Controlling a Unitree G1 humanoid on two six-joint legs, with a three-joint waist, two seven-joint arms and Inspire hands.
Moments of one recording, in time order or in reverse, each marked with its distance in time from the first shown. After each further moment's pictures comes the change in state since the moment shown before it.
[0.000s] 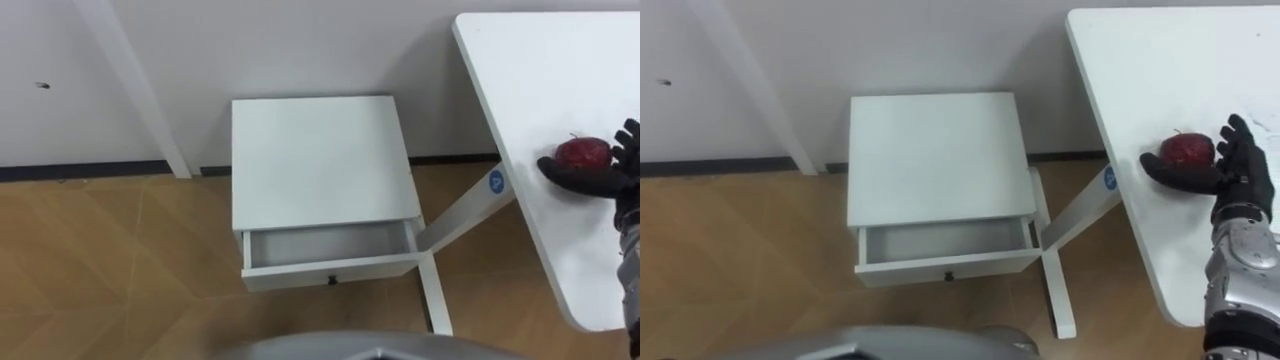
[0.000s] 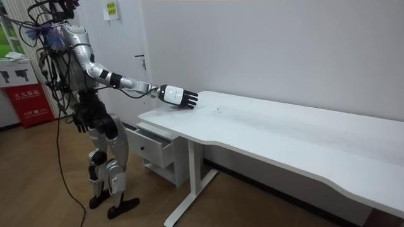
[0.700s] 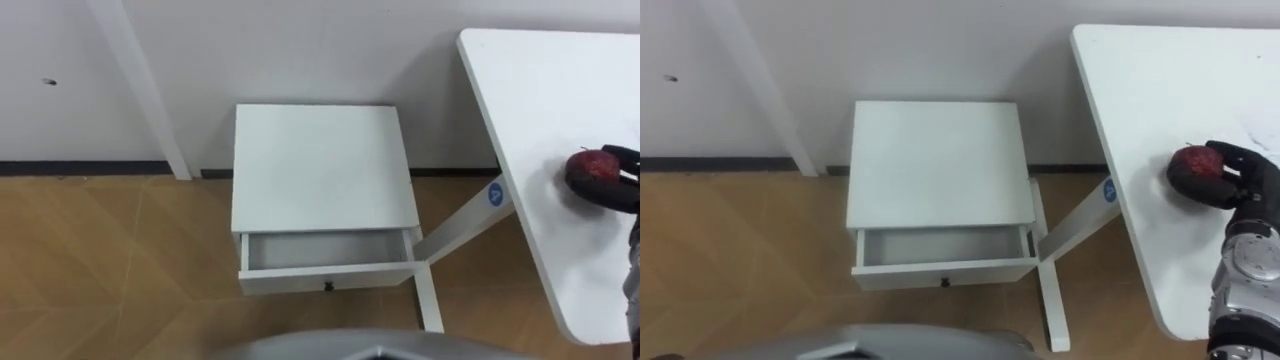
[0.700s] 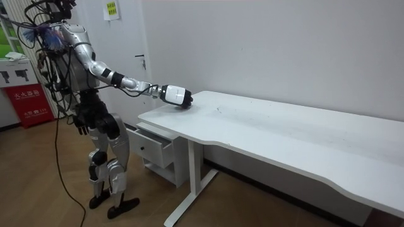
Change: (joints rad) left arm -0.005 0.009 -0.043 0.001 0.000 0.003 -0.017; right arm -0.029 -0.013 -0.027 0.169 -0.086 -0.066 -0.053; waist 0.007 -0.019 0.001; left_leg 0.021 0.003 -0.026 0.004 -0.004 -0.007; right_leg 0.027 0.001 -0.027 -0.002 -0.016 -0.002
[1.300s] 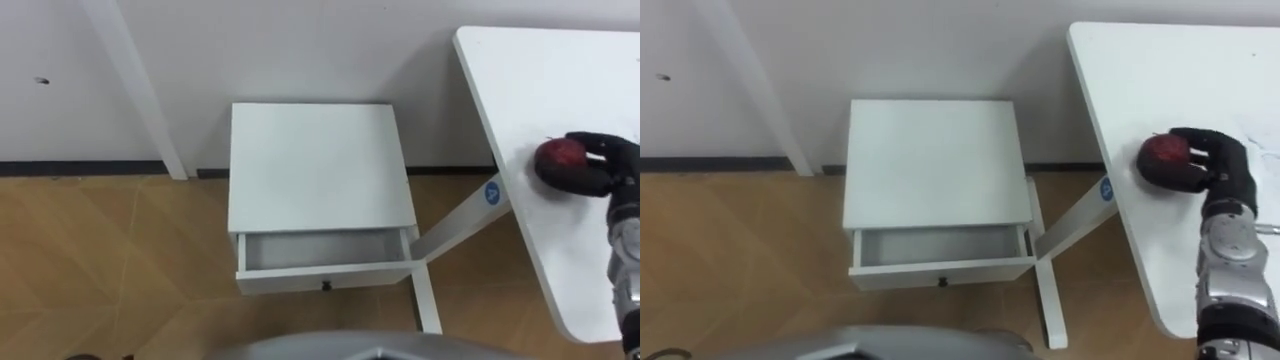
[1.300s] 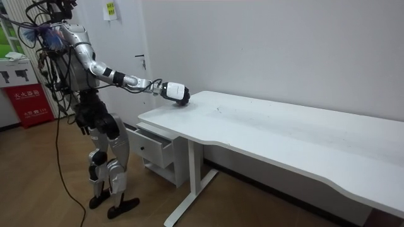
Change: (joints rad) left arm -0.043 0.009 -0.079 0.002 0.012 0.002 -0.040; right arm -0.003 0.005 0.208 -0.250 -0.174 0.058 0.066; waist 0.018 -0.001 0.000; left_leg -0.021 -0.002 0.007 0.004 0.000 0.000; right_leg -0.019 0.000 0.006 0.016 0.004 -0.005
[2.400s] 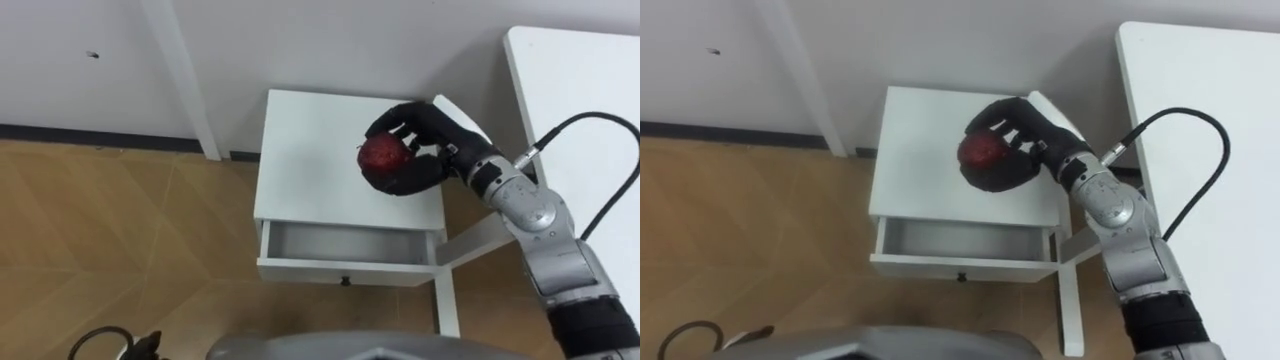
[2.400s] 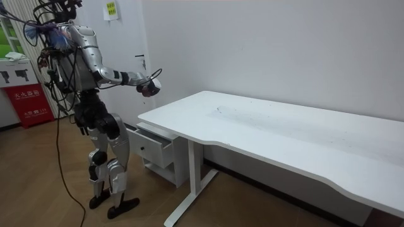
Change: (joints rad) left arm -0.074 -0.009 -0.125 0.037 -0.003 0.003 0.014; right arm 0.043 0.107 0.307 -0.442 -0.233 0.052 0.297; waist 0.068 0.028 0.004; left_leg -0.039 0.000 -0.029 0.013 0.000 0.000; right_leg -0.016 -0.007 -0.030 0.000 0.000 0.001
